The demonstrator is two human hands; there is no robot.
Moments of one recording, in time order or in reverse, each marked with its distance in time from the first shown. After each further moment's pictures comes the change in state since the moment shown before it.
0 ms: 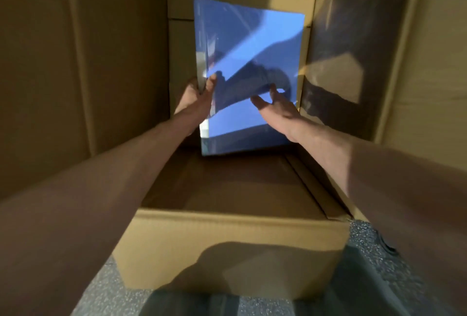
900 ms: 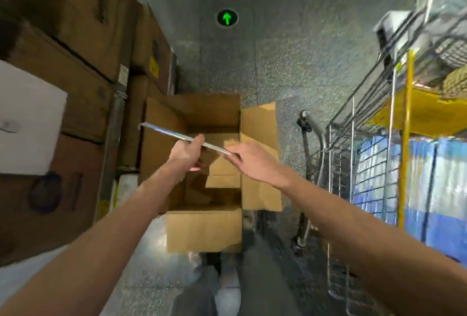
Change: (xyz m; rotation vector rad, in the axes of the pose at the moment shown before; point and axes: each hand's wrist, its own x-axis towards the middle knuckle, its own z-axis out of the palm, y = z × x) left_hand -0.470 0.388 -0.238 -0.140 0.035 0.009; right_hand -0.568 -0.108 -0.313 -0.307 0.267 -0.807
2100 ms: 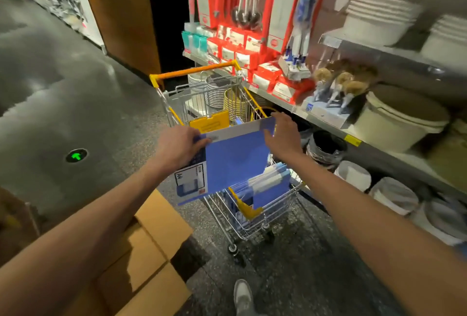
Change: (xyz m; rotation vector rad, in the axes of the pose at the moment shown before) left_hand -0.439 0.064 0.055 0.898 -0.091 1.681; right_hand -0.527 -0.080 -0.071 -0.079 1.228 0.882
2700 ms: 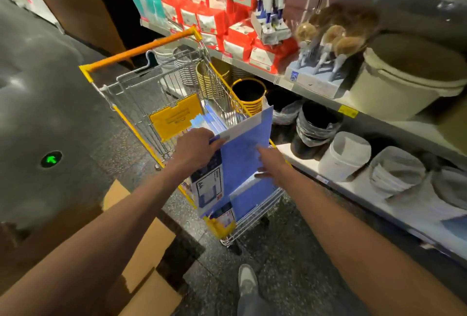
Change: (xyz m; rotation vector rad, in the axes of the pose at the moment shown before) left_hand 0.169 0.118 0.159 -0.017 -0.218 -0.011; right_hand 0.074 0.177 0.082 0.856 -0.350 0.828
